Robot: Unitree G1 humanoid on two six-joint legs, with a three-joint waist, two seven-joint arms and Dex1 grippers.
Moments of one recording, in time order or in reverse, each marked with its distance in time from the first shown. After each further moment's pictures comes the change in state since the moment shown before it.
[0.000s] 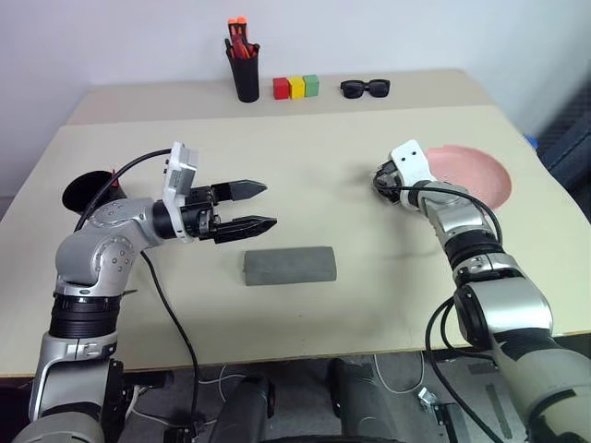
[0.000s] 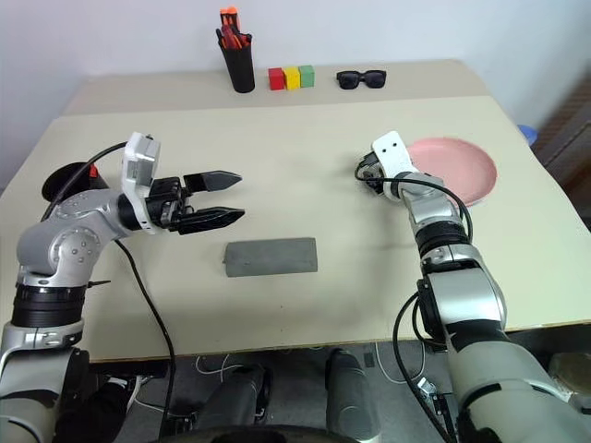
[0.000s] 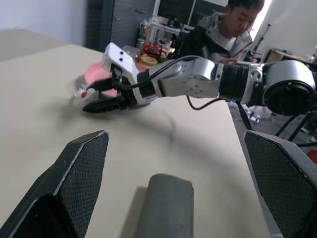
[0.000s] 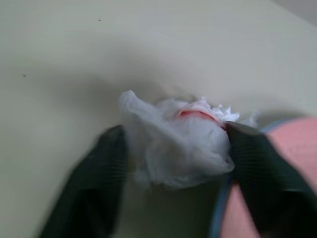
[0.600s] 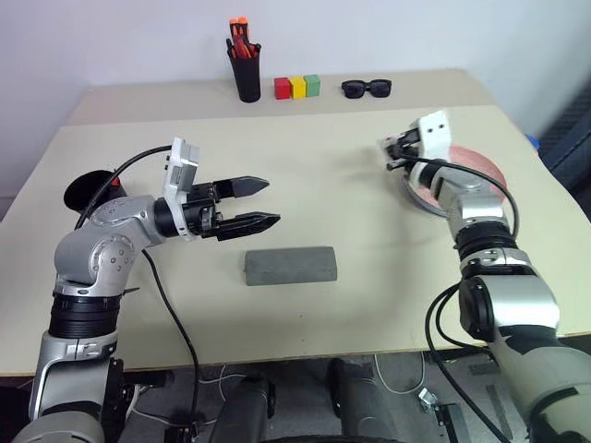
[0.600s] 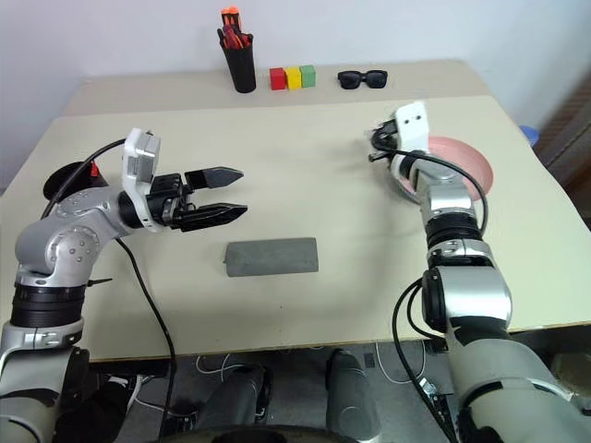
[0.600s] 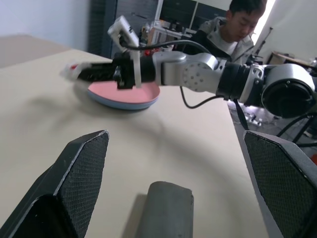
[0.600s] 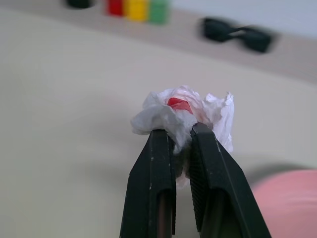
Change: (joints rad) left arm -0.011 -0.001 -0.004 0.003 -0.021 0.006 0.031; right arm -0.001 -0.061 -0.184 -0.097 0.144 -0.054 0.013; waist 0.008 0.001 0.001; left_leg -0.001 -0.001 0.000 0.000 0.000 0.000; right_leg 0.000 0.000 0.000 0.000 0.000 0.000
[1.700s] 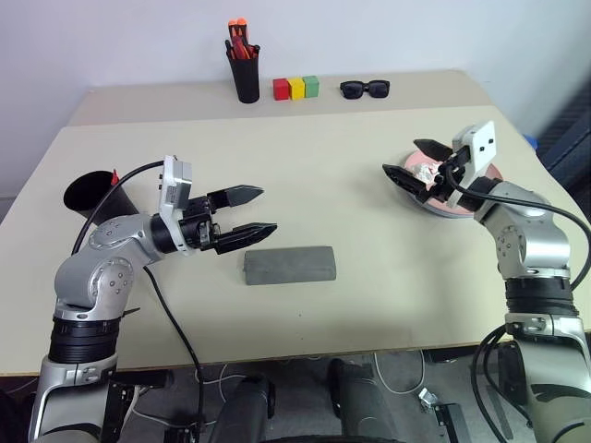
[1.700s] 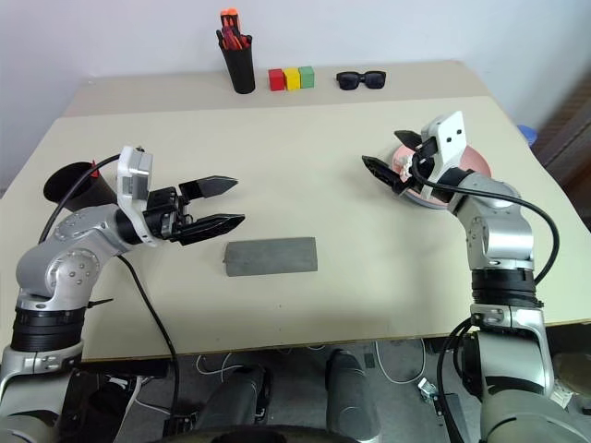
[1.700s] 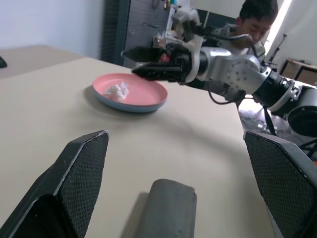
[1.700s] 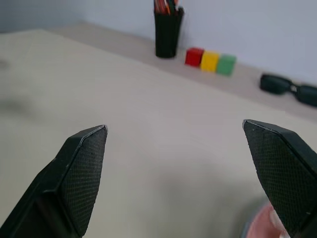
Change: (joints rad) left arm 0.131 -0.027 0.037 -0.095 -0.003 -0.070 0.059; right arm 0.404 -0.116 -0.049 -0.764 0.301 0.229 0.416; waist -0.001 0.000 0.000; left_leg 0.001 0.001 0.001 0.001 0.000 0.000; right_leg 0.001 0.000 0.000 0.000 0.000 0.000
